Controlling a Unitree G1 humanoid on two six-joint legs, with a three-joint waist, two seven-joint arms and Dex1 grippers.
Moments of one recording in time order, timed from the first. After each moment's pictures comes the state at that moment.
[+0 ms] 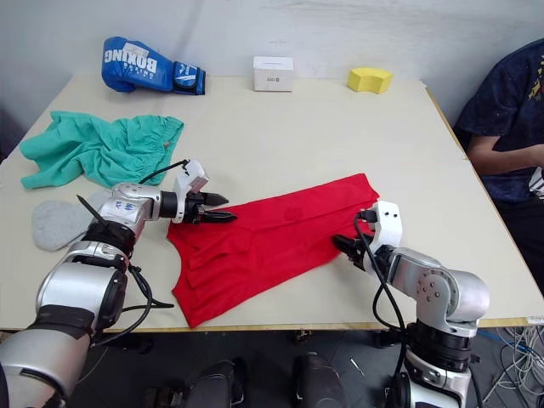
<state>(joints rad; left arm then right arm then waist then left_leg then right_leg) -1.06 0.48 -0.12 1.13 -0.04 0.16 -1.10 -0.41 -0.22 -0.36 -0.33 0.53 1.39 0.20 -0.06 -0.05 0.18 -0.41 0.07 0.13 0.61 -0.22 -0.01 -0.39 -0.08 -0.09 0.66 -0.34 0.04</state>
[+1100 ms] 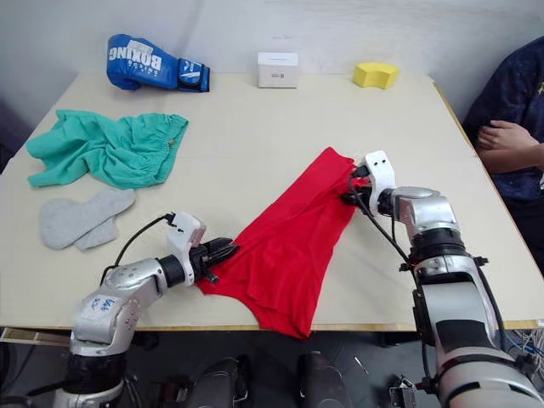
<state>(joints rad) -0.30 0.36 0.13 -0.37 -0.31 0.99 -0.53 -0.88 -0.56 0.03 0.65 0.22 0.67 0.77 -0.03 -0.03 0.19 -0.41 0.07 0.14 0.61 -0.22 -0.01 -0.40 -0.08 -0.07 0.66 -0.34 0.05</state>
